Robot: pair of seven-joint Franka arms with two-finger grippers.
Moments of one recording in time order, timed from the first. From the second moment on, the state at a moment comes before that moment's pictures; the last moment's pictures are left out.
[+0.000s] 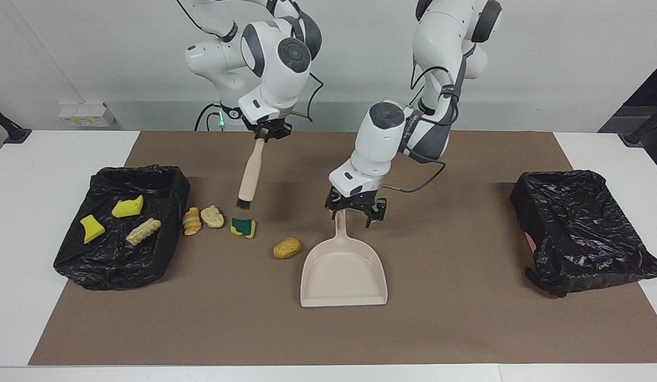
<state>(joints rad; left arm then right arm) -0.56 0.46 -0.09 -1.58 -0.04 2.21 -0.34 0.33 -0.07 0.12 -2.01 -0.25 1.51 0.66</state>
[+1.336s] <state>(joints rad) -0.55 0.45 -0.06 -1.60 -0.02 2.19 -0.15 0.14 -0.10 0.15 -2.33 -0.25 1.95 0.40</state>
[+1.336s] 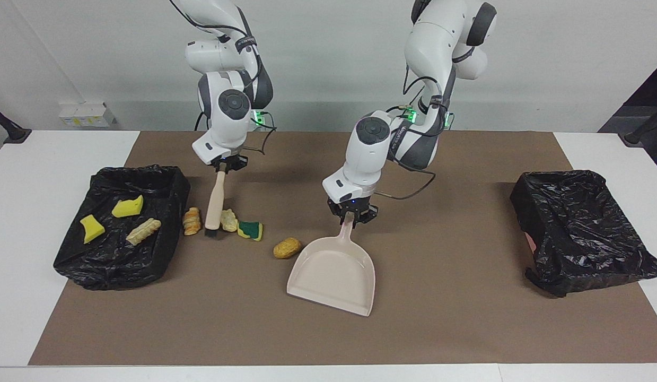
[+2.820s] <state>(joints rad) -0.36 0.21 -0.08 -1.96 -0.02 2.24 0.87 0.05 -0.06 0.14 -2.31 -0.35 1.80 0.49</state>
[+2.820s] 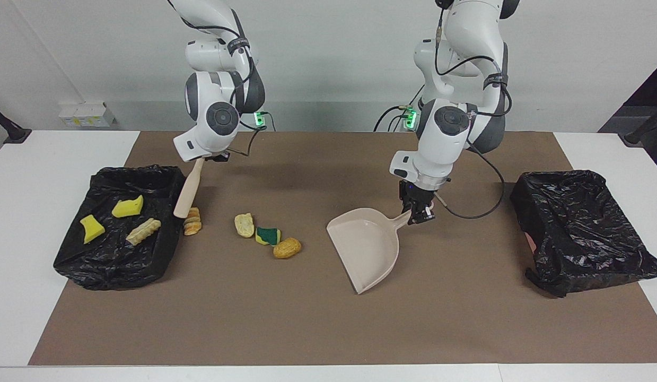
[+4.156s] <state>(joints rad) -0.39 0.21 -0.08 -1.96 -0.02 2.27 0.87 0.09 0.08 0.14 -2.04 -0.06 1.85 0.19</state>
